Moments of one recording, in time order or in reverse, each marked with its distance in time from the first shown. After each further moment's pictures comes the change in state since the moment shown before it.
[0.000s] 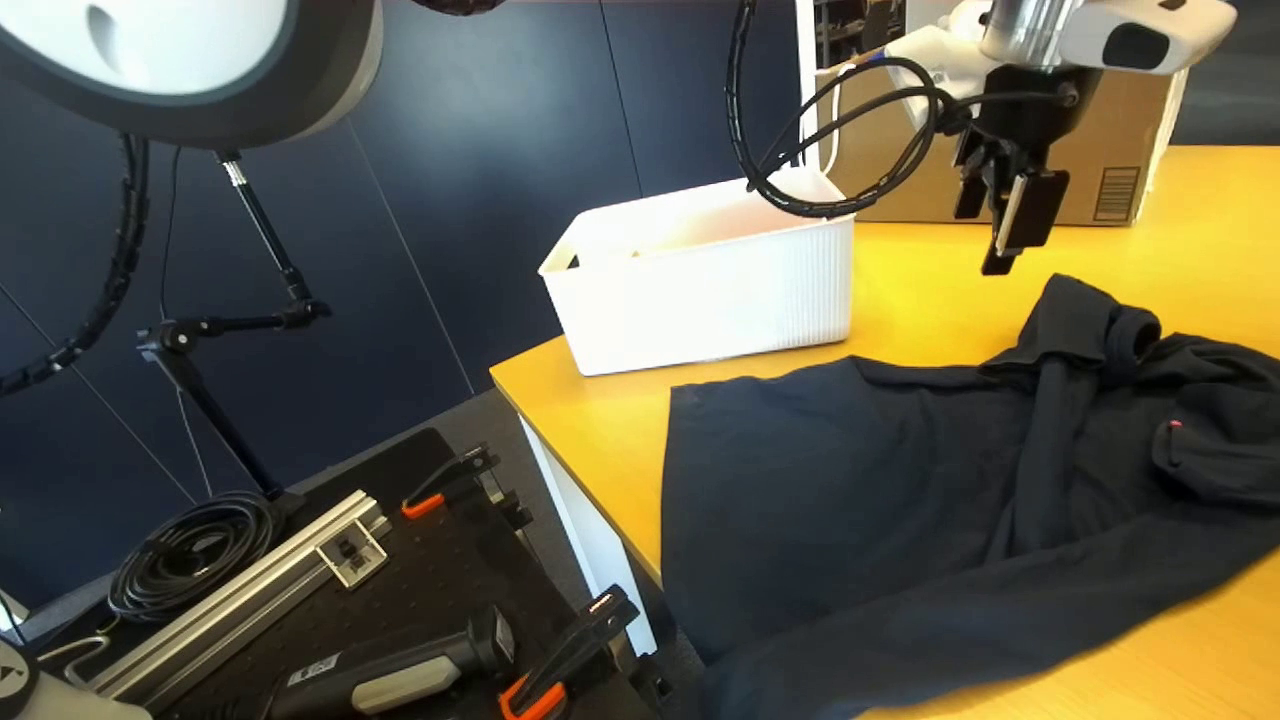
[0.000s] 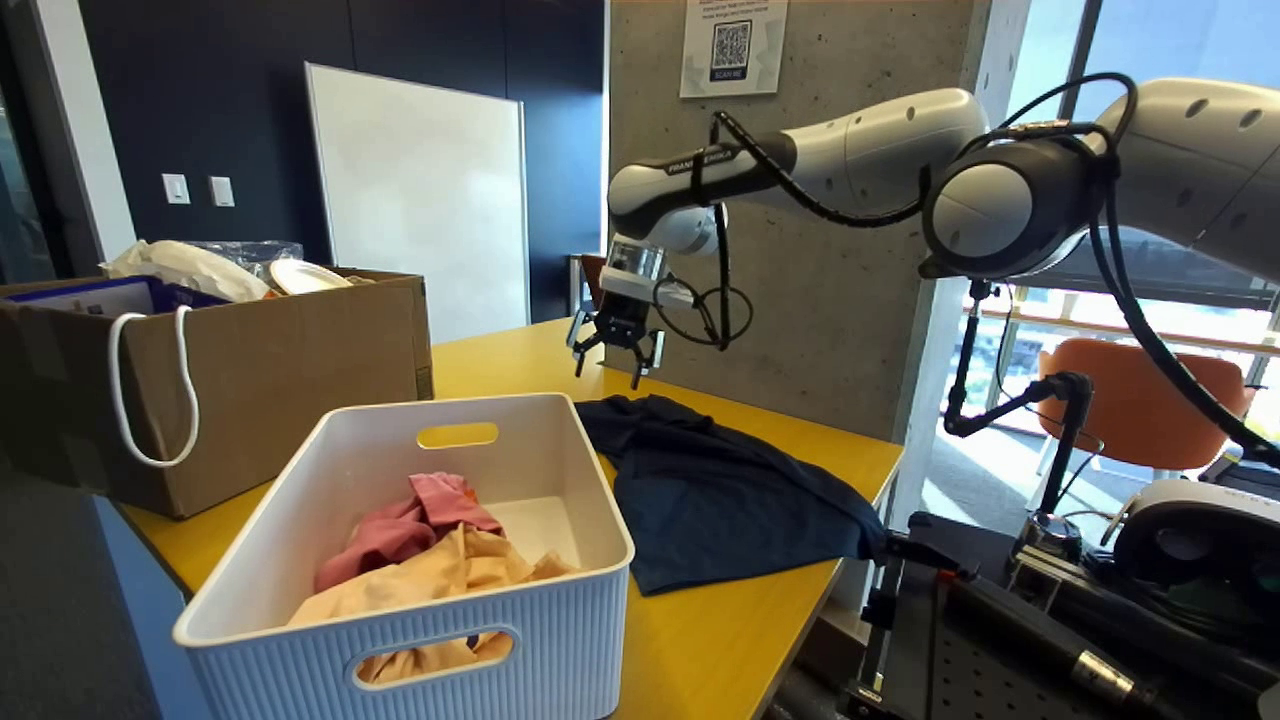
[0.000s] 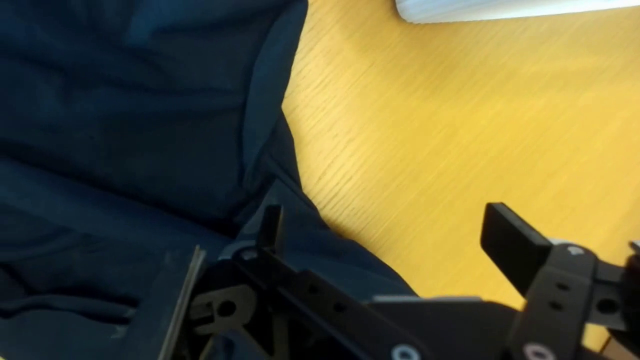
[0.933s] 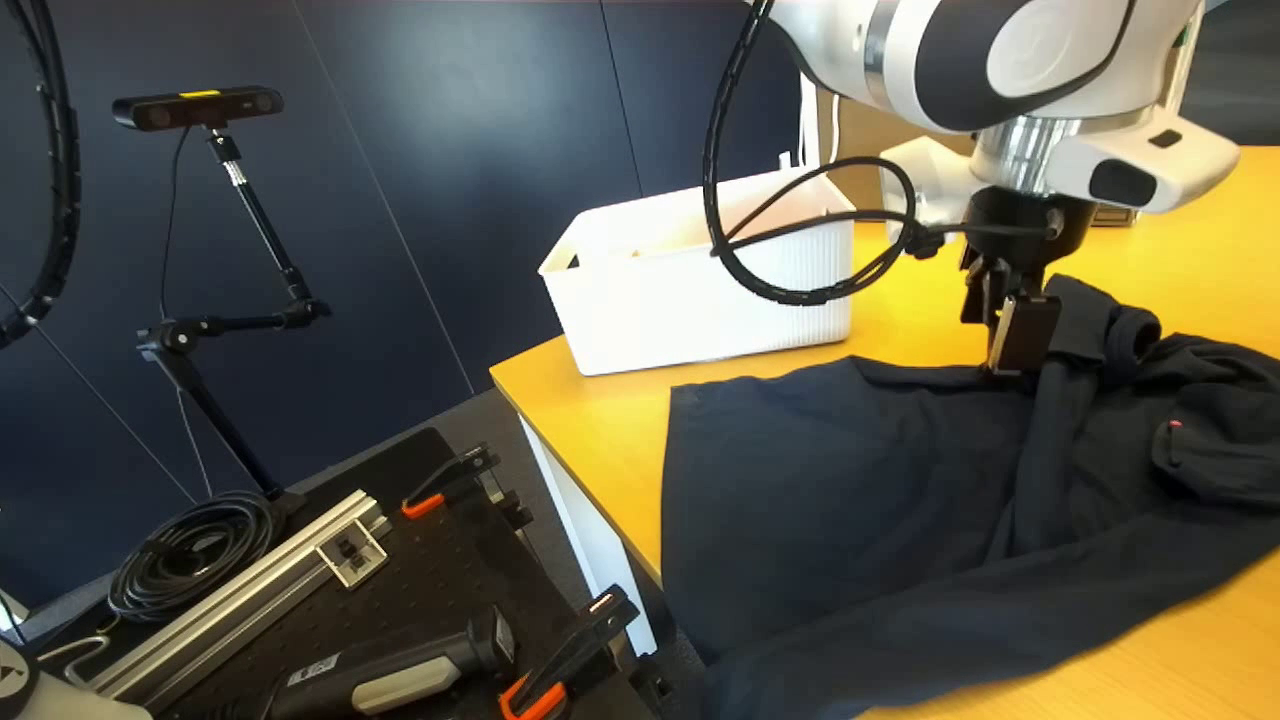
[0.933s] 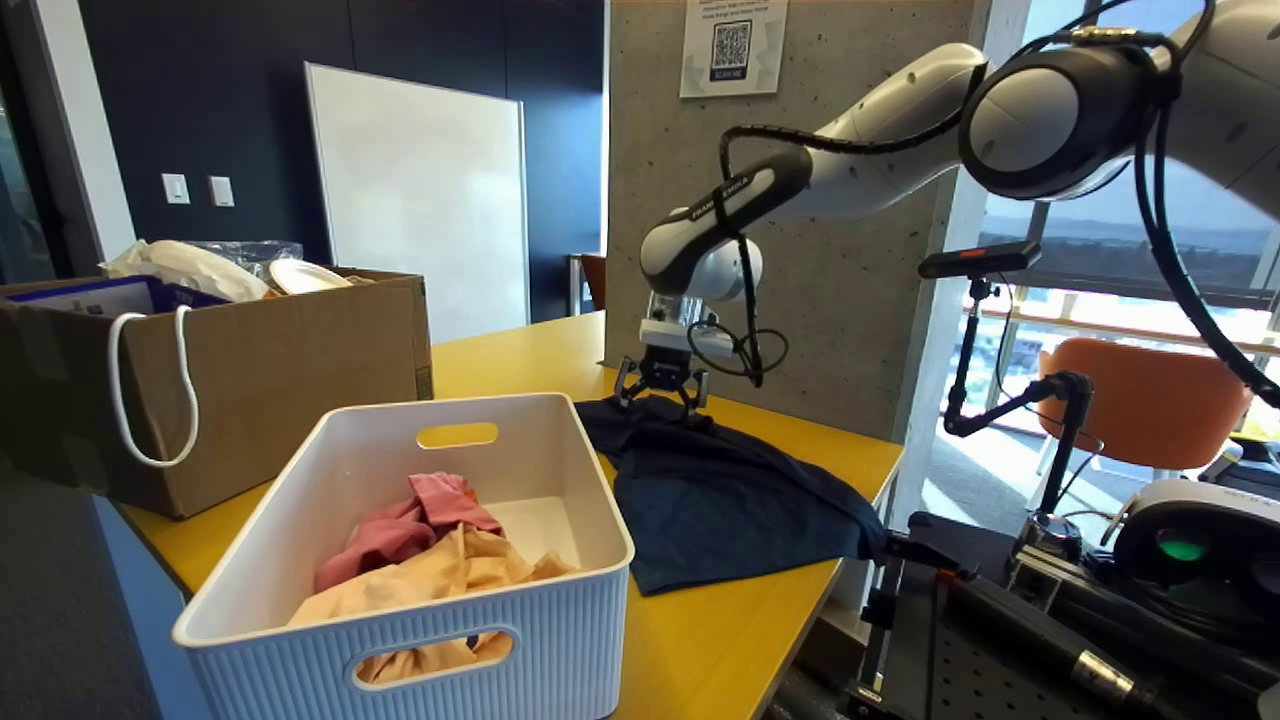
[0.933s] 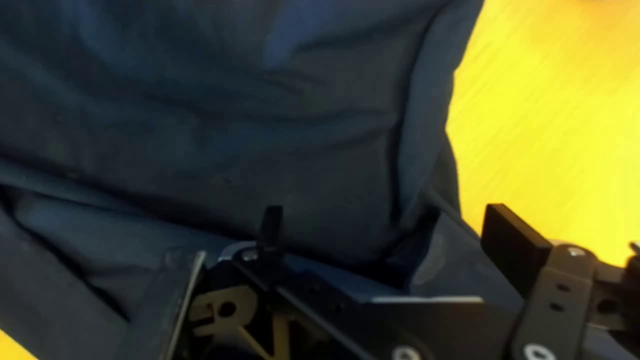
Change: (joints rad) arm -0.010 -0.219 -0.058 -0.570 -0.010 0.317 -0.001
